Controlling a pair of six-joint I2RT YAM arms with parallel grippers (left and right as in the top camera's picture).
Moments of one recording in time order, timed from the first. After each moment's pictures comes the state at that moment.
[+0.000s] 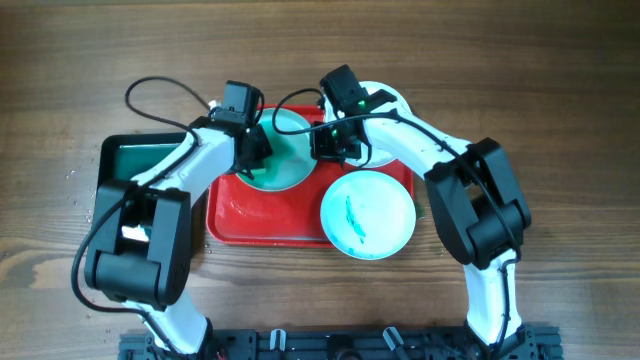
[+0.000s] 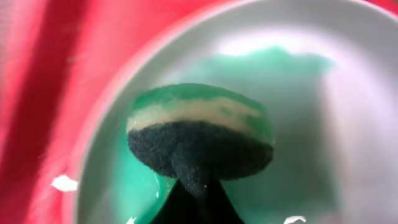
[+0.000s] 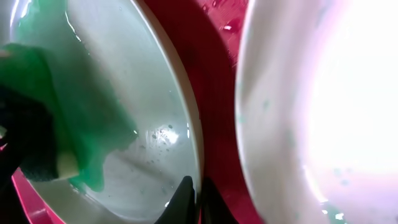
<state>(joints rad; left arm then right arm) -0.24 1.87 1.10 -0.47 0.01 -0.53 0.53 2.18 1.53 -0.62 -0.38 0.52</state>
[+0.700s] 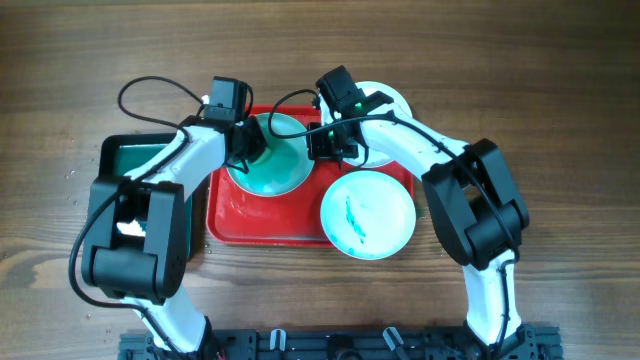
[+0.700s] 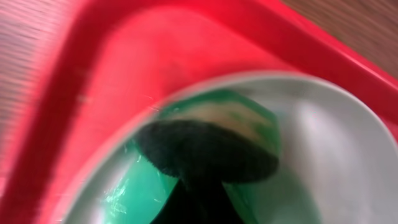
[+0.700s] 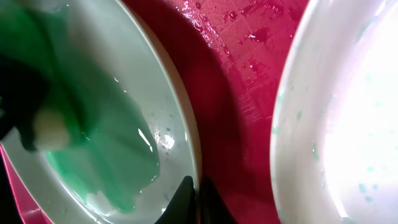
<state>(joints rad) -0.18 1.89 1.11 -0.41 0.00 -0.60 0.54 2.18 1.53 -0.60 -0.37 0.49</state>
